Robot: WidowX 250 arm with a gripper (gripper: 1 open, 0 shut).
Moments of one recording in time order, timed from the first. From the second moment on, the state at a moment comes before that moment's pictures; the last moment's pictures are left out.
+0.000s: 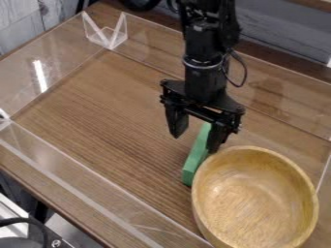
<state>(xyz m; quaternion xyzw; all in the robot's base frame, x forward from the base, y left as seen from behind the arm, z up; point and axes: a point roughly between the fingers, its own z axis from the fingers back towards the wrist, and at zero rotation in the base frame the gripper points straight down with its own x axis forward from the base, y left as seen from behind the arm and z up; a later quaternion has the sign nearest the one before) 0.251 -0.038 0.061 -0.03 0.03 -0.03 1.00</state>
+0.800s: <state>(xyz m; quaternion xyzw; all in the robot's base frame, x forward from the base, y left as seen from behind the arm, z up) 0.254 -0.040 0.060 -0.05 0.02 -0.03 1.00</state>
